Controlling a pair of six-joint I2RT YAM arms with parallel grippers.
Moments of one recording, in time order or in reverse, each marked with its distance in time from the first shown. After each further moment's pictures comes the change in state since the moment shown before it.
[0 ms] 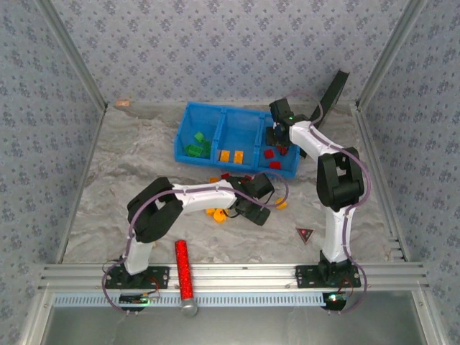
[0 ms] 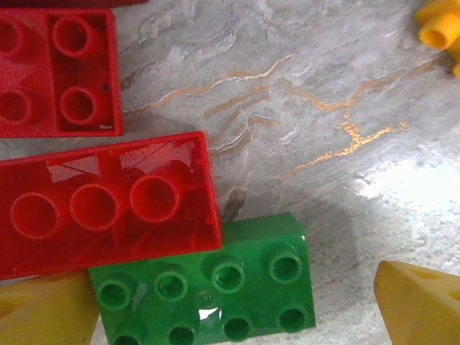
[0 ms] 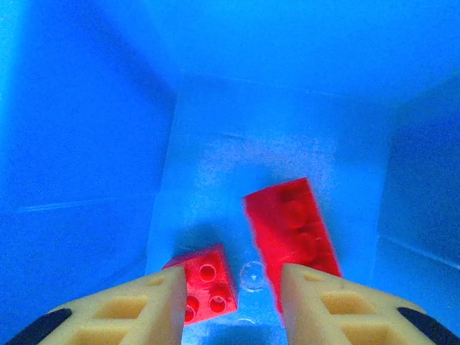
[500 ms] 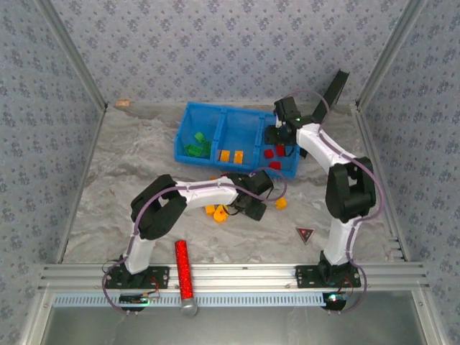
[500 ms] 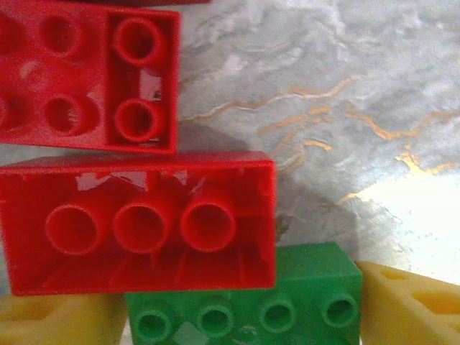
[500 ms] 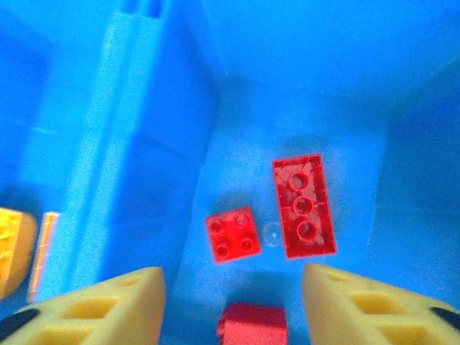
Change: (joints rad) left arm 0.036 0.035 0.034 -0.034 0.002 -0.053; right arm 0.009 -0.190 -0.103 0.002 -0.072 -0.016
